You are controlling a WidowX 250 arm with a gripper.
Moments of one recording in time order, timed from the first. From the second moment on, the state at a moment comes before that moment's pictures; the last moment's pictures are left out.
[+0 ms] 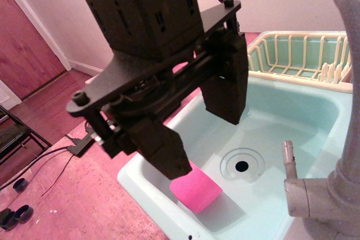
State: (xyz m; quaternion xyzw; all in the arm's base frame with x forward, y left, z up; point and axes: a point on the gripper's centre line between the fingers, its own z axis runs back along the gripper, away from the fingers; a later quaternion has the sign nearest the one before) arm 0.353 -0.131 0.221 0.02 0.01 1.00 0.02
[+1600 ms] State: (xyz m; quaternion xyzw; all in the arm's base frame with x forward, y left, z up) arm 0.304 -0.115 0.161 0.01 0.08 1.00 -0.06
